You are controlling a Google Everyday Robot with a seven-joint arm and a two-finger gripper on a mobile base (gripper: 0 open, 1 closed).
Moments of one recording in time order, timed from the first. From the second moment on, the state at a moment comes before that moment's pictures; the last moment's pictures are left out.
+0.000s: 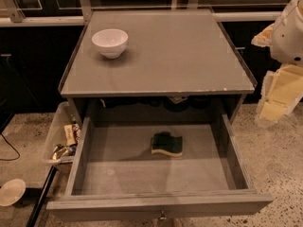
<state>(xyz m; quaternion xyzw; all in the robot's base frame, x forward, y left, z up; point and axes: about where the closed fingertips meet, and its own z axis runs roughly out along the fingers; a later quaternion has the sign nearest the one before) 0.438 -0.217 0.976 -0.60 0.78 -0.03 0.16</state>
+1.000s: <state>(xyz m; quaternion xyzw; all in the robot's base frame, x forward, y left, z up) 0.442 -0.205 0.932 -0.59 0.79 -0.02 0.17</state>
